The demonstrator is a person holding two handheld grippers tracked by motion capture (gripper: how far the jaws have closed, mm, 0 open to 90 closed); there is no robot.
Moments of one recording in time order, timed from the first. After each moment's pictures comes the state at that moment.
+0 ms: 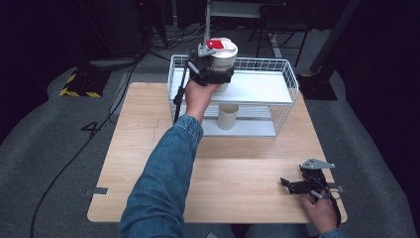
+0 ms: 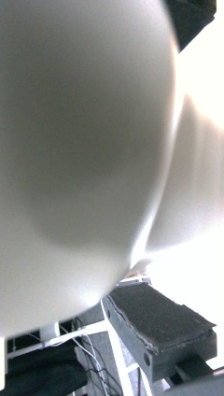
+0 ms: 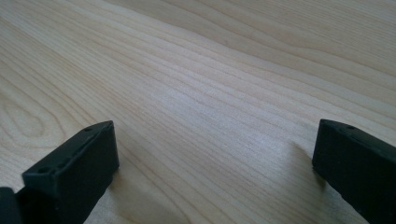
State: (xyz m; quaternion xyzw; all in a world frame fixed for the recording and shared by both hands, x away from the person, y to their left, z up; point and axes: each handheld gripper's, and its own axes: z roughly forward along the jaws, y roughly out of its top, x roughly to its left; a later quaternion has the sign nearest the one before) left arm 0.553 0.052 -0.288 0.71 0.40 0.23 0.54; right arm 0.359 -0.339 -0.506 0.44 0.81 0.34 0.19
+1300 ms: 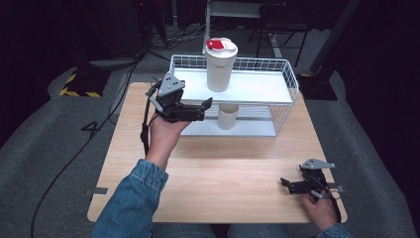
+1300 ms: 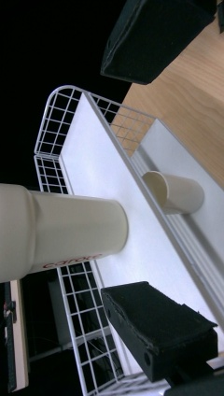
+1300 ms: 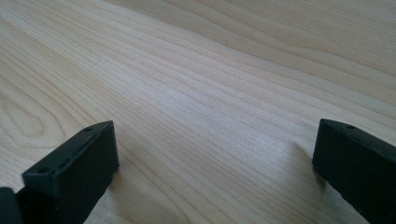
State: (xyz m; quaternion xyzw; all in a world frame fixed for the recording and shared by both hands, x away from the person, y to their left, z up) left arm 0.410 0.121 -0.278 0.72 0.35 0.24 0.55; right arm 0.359 -0.339 -0.506 0.44 0.81 0.34 0.19
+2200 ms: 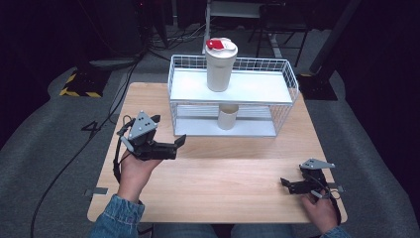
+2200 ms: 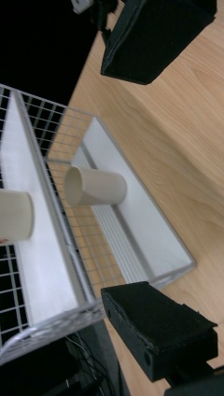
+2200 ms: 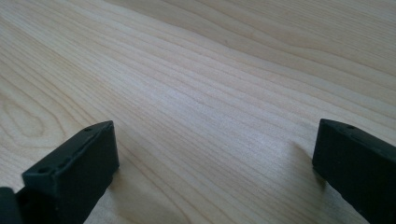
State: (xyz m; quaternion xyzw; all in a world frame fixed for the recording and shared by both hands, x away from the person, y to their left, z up) left arm 0.344 0.178 -0.337 0.75 0.36 0.24 0.51; right arm 0.359 -0.339 -0.506 0.44 0.81 0.34 0.19
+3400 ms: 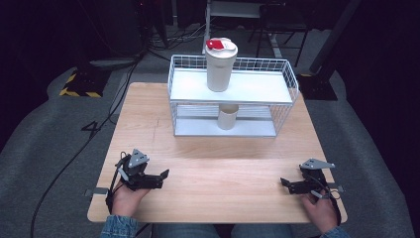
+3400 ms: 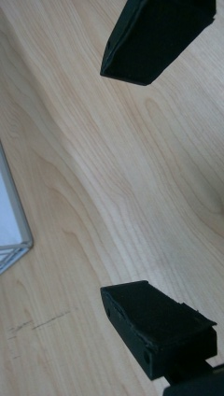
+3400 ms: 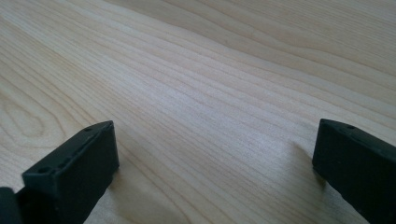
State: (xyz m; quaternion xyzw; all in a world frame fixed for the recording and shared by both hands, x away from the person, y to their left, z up) left arm 0.329 0.219 -0.465 0.78 0.45 0.18 0.40; right arm 0.359 -0.339 -0.506 0.44 0.81 0.34 0.19
